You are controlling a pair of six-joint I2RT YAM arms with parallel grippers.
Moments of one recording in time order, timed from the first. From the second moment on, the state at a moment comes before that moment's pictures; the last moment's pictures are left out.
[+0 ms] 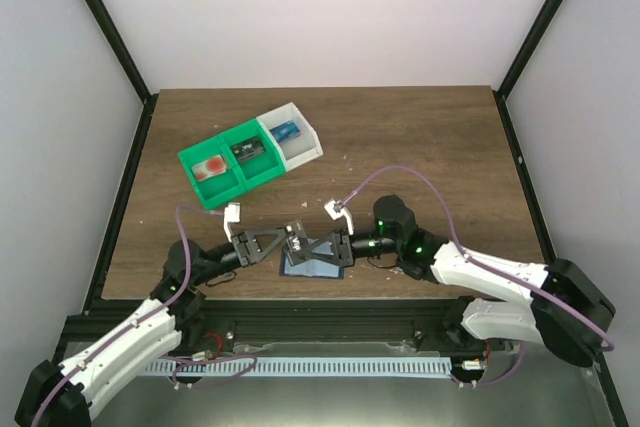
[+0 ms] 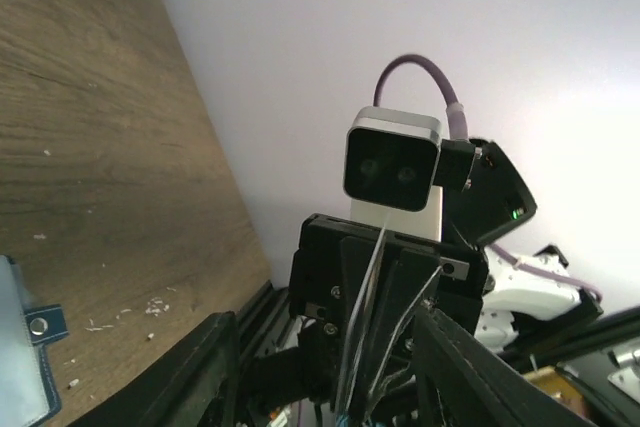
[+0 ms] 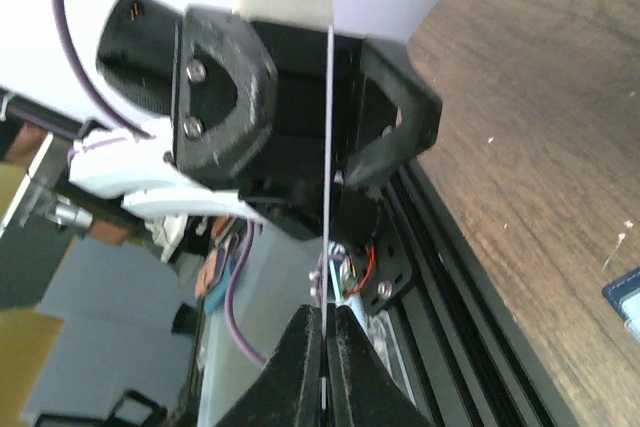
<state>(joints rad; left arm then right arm) -0.61 0.54 0.05 0.60 0.53 -1.25 0.88 1.18 0.51 0.45 -0.74 0.83</state>
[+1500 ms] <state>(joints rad) -0.61 0.57 0.33 -0.05 1.00 -0.81 0.88 1.20 0.61 -0.06 -1.13 0.41</state>
